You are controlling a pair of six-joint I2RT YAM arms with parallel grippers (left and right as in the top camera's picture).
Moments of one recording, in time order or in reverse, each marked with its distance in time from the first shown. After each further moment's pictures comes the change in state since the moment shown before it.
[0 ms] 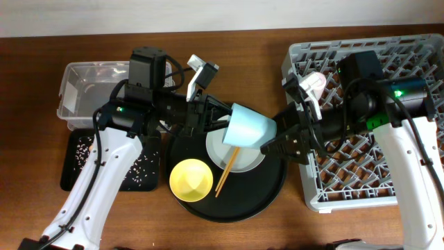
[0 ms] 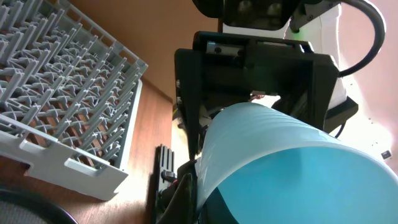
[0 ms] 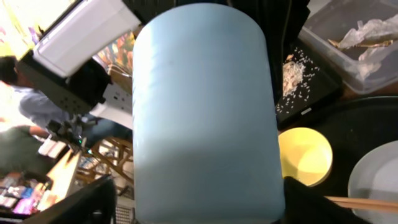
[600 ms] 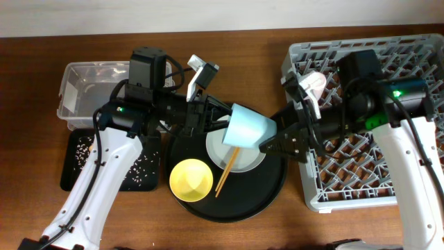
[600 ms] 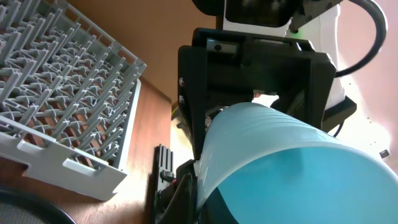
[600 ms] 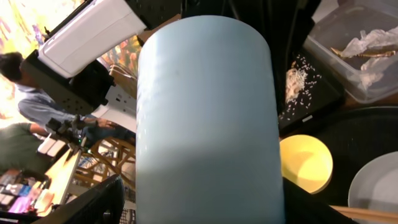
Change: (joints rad) left arm 0.000 0.000 0.000 0.000 0.006 0.000; right arm 0.018 0.000 -0.001 0.033 -0.015 0.000
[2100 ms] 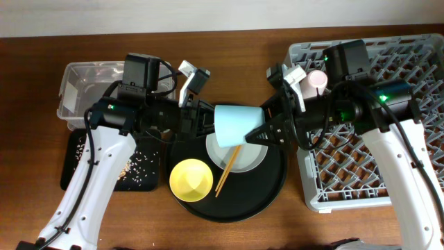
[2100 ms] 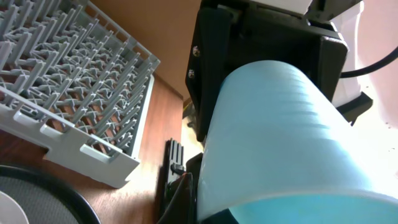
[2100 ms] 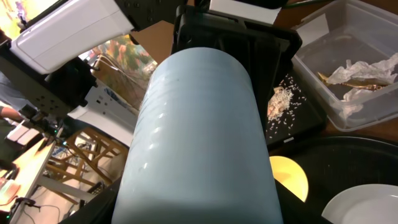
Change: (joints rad) left arm 0.036 0.000 0.026 -0.272 -0.037 0.235; right arm 0.068 -0.008 -0.024 0.310 0.042 0.177
